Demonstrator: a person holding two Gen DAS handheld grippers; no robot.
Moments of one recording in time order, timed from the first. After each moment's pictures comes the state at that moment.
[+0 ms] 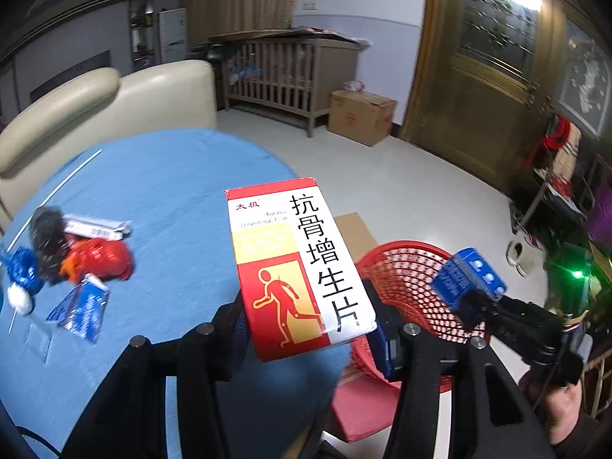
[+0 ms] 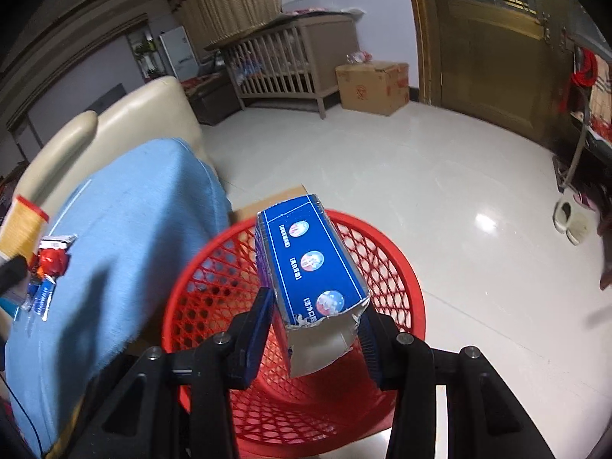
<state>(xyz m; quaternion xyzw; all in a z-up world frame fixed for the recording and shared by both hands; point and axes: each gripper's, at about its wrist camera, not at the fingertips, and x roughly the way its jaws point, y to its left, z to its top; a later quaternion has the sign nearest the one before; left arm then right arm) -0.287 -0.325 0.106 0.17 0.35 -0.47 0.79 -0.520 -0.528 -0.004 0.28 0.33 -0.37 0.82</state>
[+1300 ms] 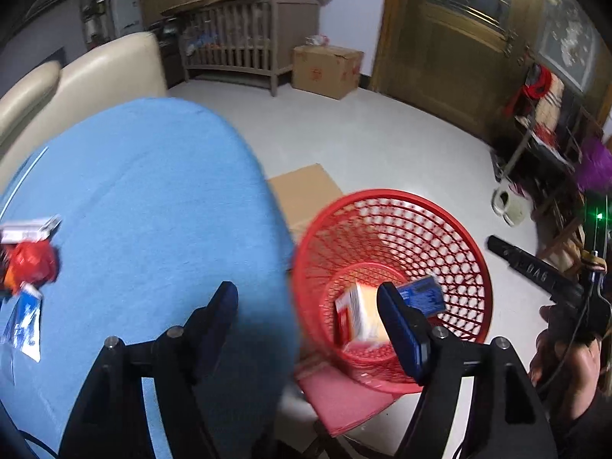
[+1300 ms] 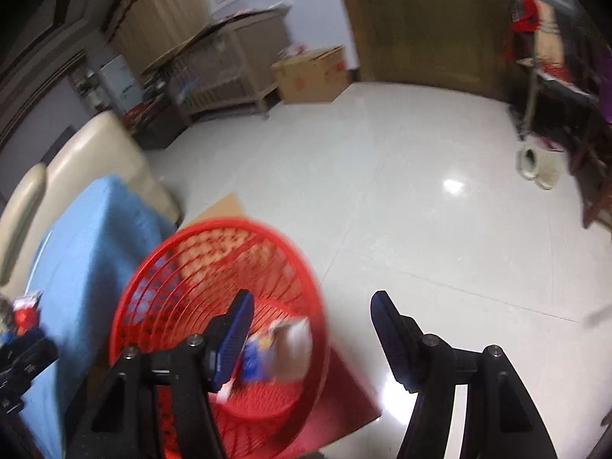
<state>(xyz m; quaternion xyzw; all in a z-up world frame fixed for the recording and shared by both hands) -0.300 -0.380 0.058 0.22 0.40 -0.49 0.74 -0.578 -0.574 -0.018 0.36 0.28 -0.46 0.76</state>
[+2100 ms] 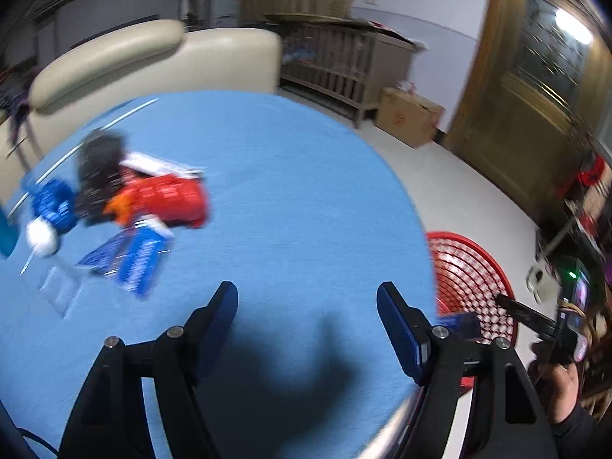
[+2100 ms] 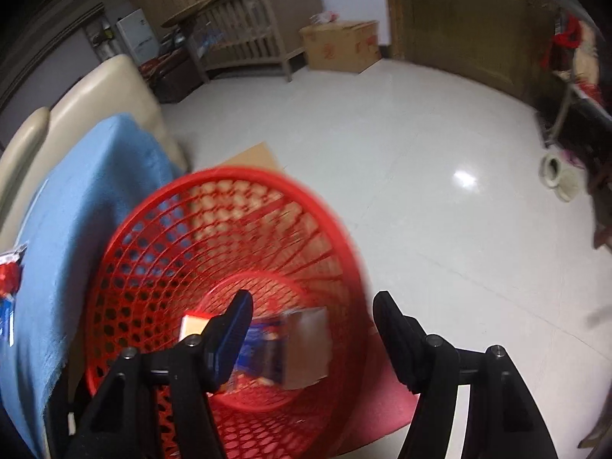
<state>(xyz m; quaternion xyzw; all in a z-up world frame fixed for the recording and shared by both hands) -0.220 -0.251 0.079 0.11 0.40 -0.38 0.83 -0.509 -0.552 -0.046 0.31 0.37 -0.43 0.76</state>
